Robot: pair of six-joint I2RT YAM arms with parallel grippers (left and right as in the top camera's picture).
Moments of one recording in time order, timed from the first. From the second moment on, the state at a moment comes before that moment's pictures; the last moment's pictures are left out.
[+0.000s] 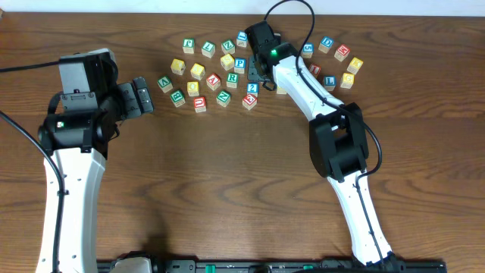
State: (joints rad) left arm 0.09 1.31 1.27 -0.81 0.00 -0.16; right arm 0.44 2.58 2.24 -0.77 0.16 0.51
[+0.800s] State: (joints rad) left arm 0.09 1.31 1.27 -0.81 0.00 -0.16; right arm 0.44 2.39 2.26 -0.98 0.11 0.38
